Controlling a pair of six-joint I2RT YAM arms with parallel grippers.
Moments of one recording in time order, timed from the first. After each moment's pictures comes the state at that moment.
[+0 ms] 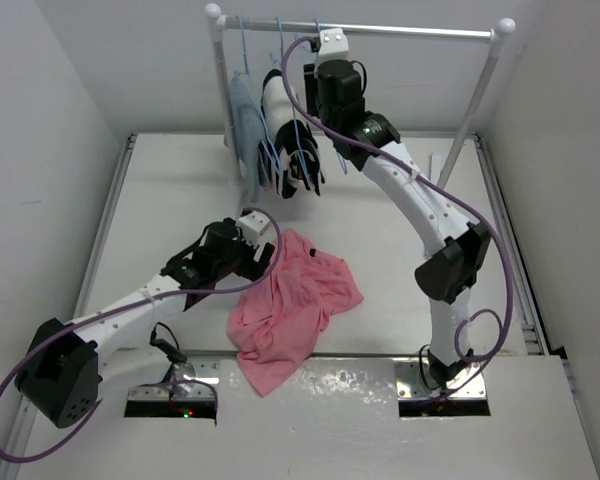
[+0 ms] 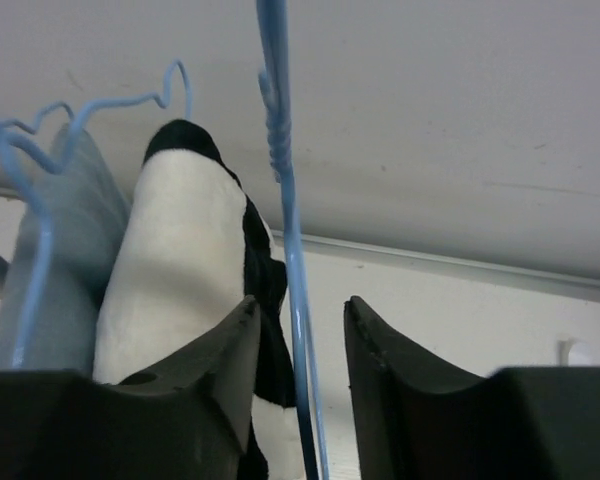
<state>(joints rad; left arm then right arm) -0.57 1.09 0.58 -0.10 -0.04 0.05 0.60 1.98 2.18 -0.36 0.50 0.01</state>
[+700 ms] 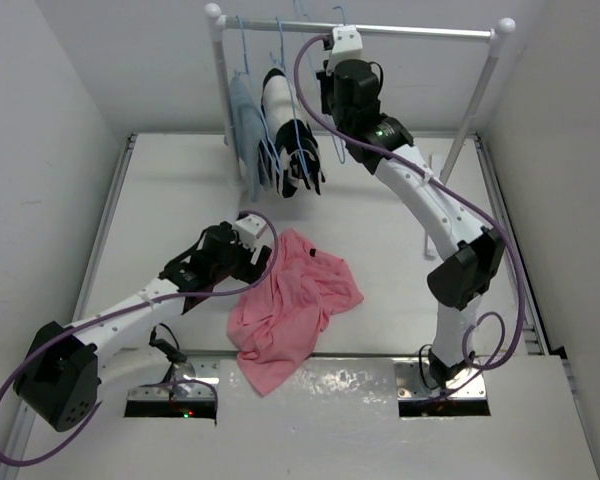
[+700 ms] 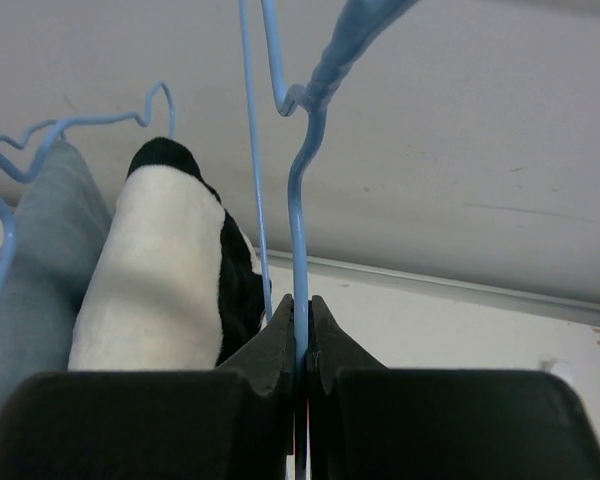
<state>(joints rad) -0.56 1.07 0.54 -0.10 -0.05 0.04 0.56 1.92 2.06 -0.25 0.45 -0.04</state>
